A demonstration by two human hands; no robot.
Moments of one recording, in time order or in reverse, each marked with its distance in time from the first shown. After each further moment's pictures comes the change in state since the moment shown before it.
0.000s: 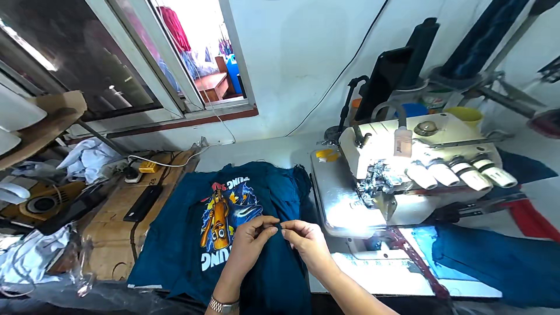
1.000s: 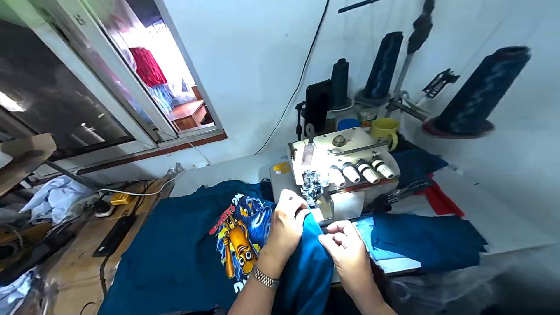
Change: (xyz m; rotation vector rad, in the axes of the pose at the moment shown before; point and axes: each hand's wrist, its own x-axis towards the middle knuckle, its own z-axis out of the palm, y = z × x) left_hand 0.055 0.080 0.155 0.327 -0.014 0.412; right_hand -0.082 -0.041 -0.110 -0.221 0.595 -0.277
